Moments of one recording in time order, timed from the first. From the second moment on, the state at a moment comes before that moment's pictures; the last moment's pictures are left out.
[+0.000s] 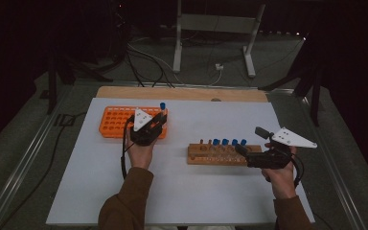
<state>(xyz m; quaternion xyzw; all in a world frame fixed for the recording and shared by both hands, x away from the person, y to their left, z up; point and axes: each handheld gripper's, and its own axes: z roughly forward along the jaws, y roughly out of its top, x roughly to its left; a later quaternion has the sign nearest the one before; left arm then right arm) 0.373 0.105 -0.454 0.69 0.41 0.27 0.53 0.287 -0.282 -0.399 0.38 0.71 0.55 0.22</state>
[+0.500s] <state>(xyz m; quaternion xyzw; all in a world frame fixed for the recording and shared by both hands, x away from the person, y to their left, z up) 0.394 0.109 -0.477 0.69 0.46 0.28 0.49 0.287 -0.283 -0.400 0.37 0.71 0.56 0.21</state>
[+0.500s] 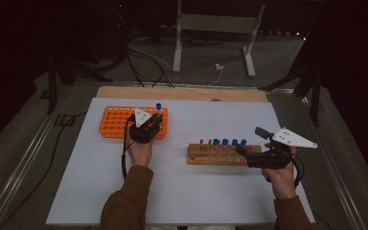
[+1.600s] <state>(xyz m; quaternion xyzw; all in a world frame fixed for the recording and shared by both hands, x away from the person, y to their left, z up) 0.392 0.101 -0.505 0.73 0.46 0.27 0.43 0.291 -0.290 -0.406 0.39 0.71 0.54 0.23</state>
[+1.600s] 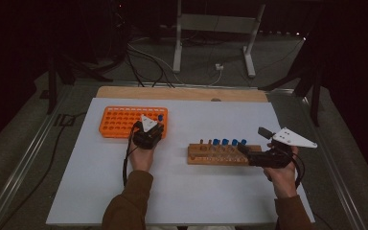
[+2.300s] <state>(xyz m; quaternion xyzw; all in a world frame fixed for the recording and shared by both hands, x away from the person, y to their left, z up) 0.359 0.129 -0.477 0.67 0.47 0.20 0.54 0.302 -0.292 -0.422 0.42 0.72 0.52 0.22</state>
